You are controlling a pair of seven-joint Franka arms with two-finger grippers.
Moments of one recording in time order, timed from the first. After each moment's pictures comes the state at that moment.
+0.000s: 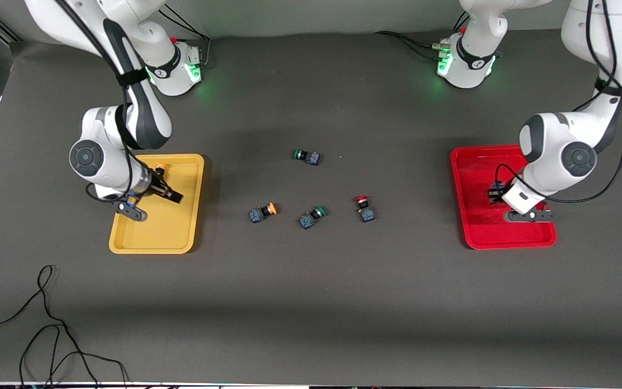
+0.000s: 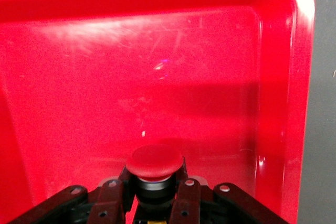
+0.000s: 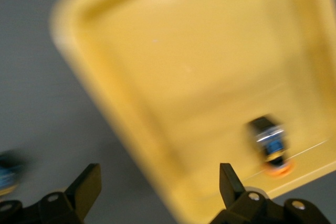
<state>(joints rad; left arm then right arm) 0.07 0.32 -0.04 -2.31 0.03 2.55 0.02 0.73 0.24 -0.53 -2.12 0.22 2.17 0.59</state>
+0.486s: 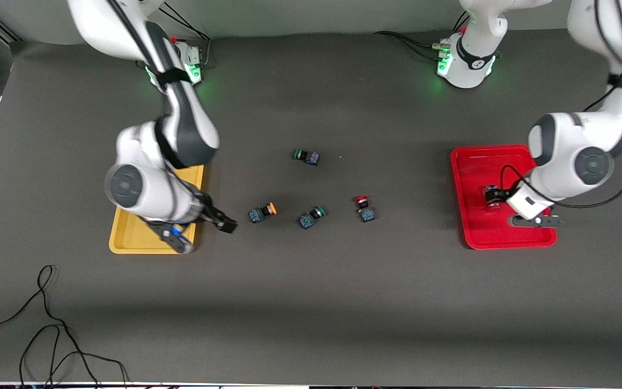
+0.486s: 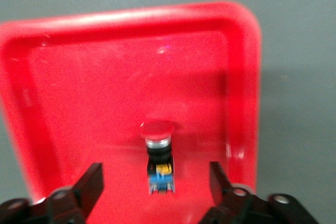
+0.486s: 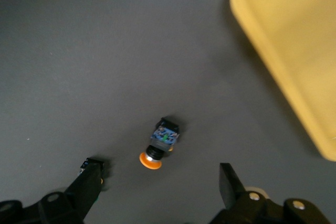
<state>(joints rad) 0.05 0.23 -0.05 -2.13 0.03 2.21 0.02 0.77 0.52 -0.45 -1.64 0.43 1.98 0.87</state>
